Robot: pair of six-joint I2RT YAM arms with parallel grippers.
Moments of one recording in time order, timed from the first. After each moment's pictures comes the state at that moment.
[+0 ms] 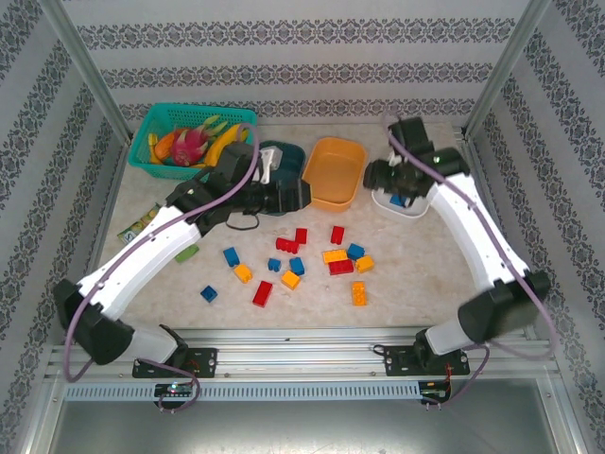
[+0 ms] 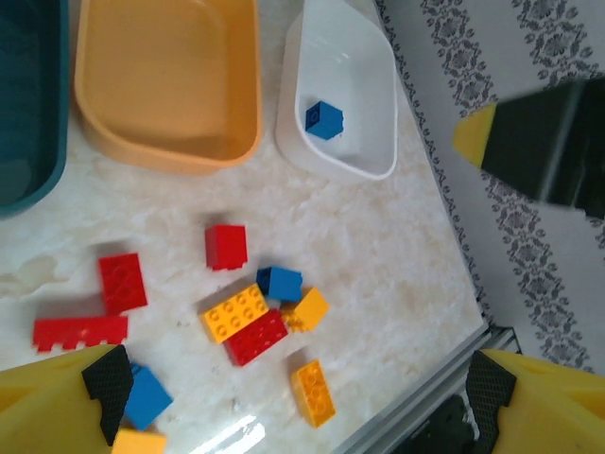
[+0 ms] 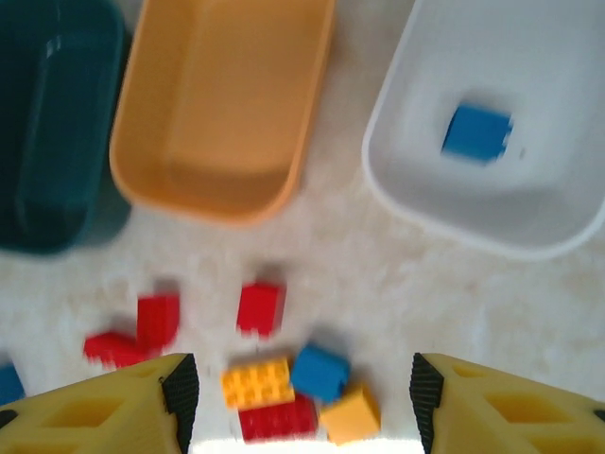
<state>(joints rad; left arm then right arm) -0.62 1.37 1.41 -0.71 0.24 -0.62 0.32 1.43 1.51 -1.10 0.03 0.48</state>
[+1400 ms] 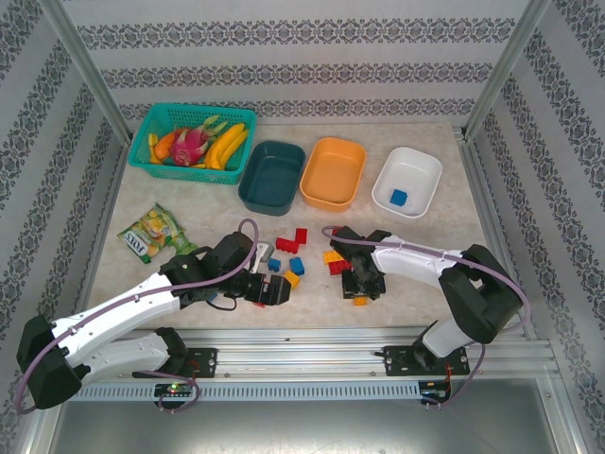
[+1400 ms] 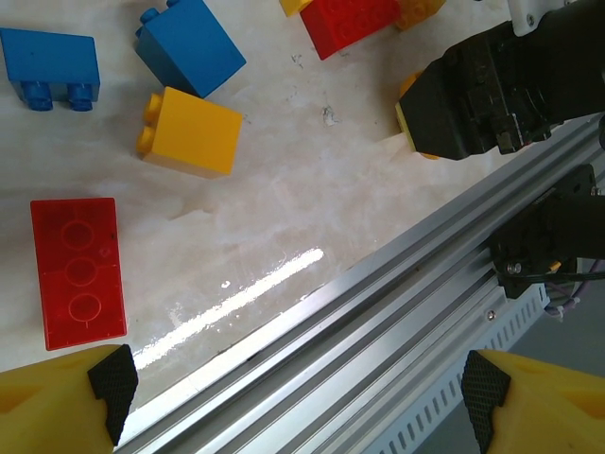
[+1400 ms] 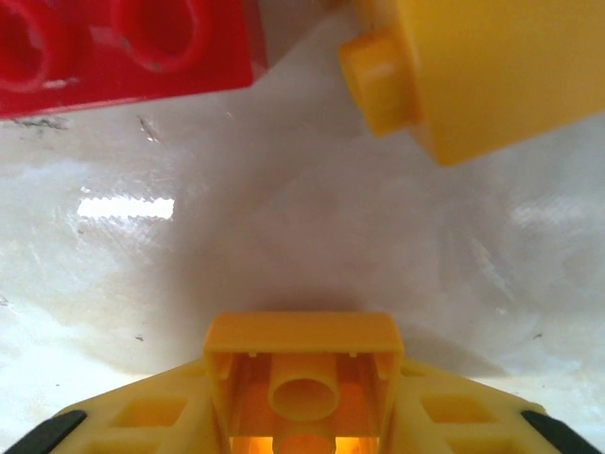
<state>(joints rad) -0.84 1.02 0.77 -0.68 0.25 -0.66 0.69 1.54 0.80 -0.85 -0.06 0.70</state>
